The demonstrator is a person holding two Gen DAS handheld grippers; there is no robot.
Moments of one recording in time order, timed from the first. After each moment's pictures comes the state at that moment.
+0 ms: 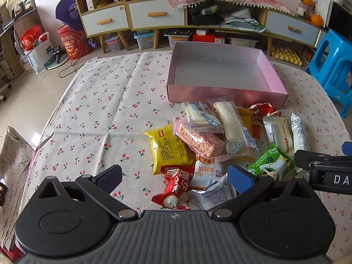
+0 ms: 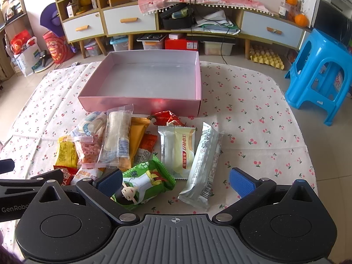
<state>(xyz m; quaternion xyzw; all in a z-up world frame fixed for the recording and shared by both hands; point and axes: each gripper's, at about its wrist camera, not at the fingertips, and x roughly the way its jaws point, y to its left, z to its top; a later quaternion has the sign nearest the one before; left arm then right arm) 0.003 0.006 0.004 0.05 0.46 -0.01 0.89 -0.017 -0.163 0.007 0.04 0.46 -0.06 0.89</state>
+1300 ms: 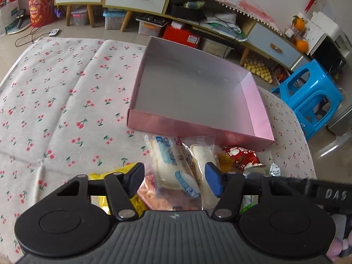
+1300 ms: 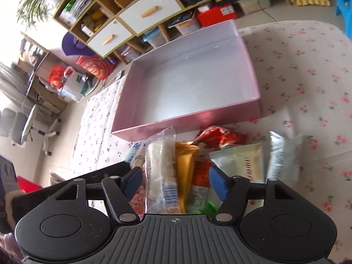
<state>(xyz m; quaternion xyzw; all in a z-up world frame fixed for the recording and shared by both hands) 0.108 0.021 -0.025 -0.10 0.49 -0.12 0.86 0.077 -0.205 -0.031 0.26 0.49 0.10 0.82</state>
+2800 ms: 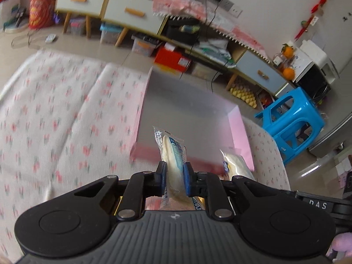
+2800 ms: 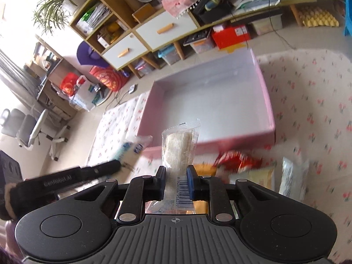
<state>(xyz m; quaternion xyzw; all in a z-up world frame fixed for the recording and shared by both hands) 0.121 0.056 0.012 -0.15 0.44 -0.15 0.87 0.082 -0.207 0.005 0.25 0.45 0.11 0.85</state>
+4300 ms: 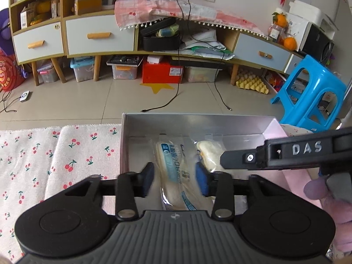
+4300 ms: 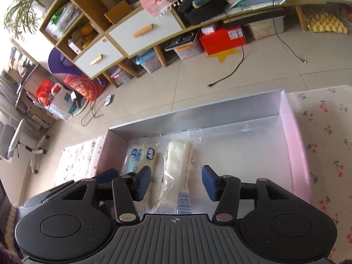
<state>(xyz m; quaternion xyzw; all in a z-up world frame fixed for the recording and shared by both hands) 0.230 0.005 -0.033 0.00 0.40 -0.18 0.90 0.253 -0.215 -0.048 0.24 0.46 0.07 0.85</state>
